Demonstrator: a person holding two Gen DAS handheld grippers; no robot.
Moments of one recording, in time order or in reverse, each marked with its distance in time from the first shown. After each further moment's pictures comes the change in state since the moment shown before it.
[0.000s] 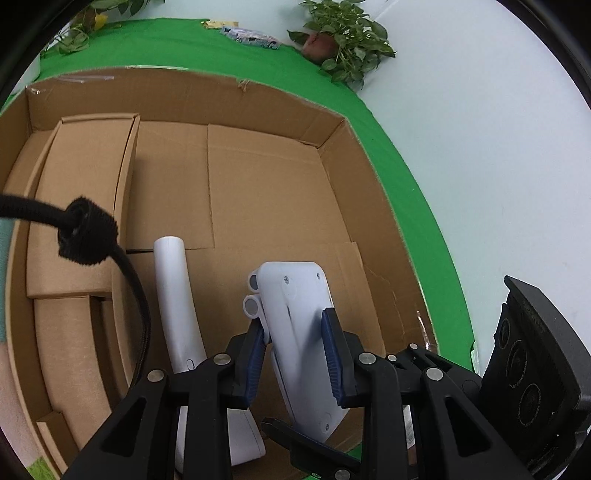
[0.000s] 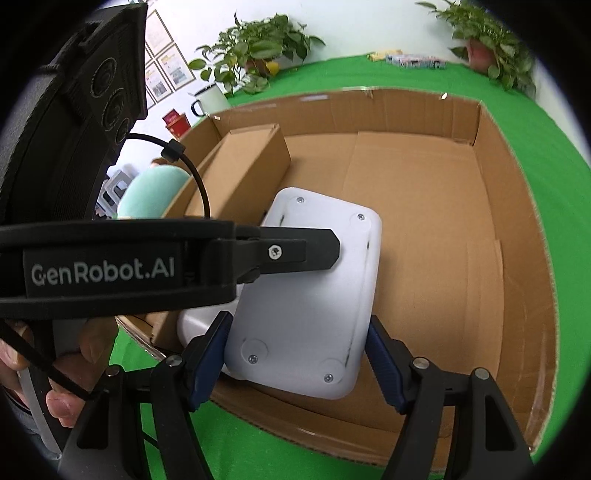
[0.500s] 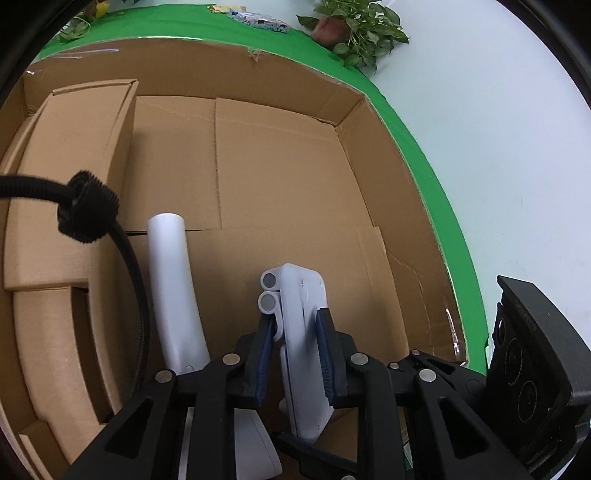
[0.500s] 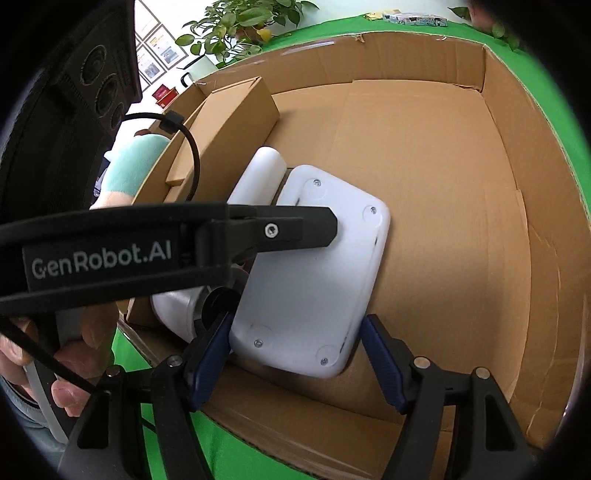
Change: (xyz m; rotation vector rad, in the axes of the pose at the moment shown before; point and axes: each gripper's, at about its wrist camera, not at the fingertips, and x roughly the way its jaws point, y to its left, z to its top) left arm 0.029 0.007 -0.006 -0.007 0.035 0.054; right arm 0.024 -0.019 -0.011 0.053 0.131 0.056
